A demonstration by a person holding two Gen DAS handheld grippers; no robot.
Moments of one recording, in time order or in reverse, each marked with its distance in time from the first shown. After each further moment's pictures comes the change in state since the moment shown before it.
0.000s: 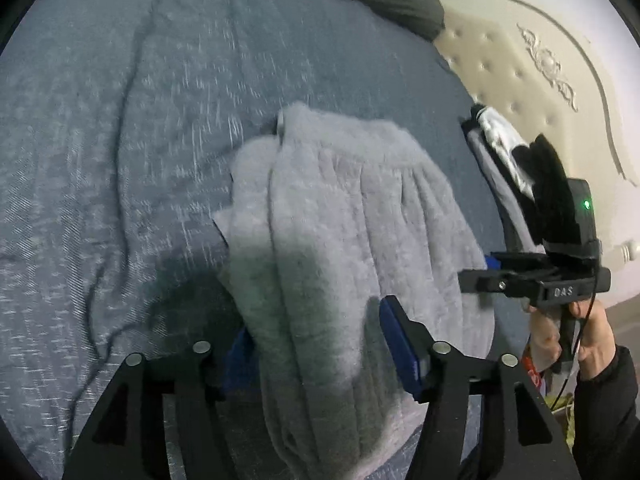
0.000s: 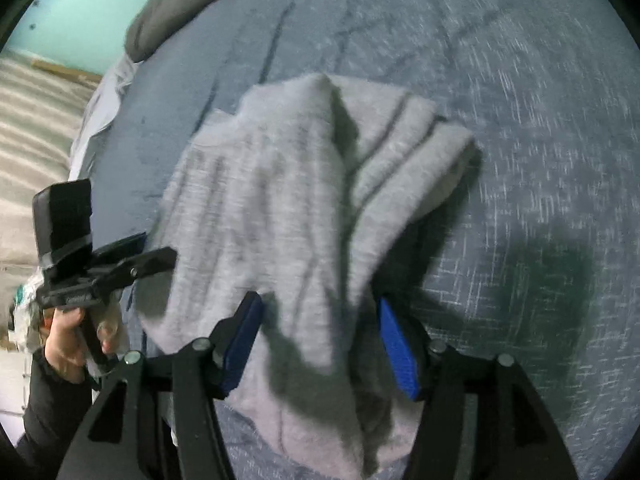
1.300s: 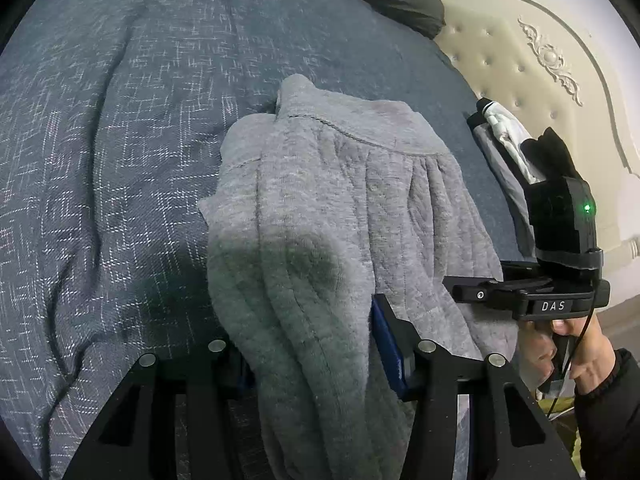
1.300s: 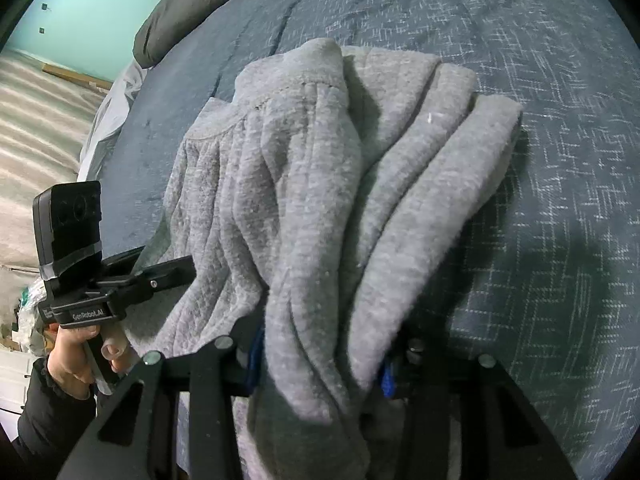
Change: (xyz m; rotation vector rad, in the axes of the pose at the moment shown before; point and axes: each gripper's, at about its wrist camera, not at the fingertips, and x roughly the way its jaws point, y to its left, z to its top) left arm 0.028 0.000 -0.004 0.011 -0.036 0.003; right arm 0.018 -0.018 -0.035 -0.034 -0.058 0.047
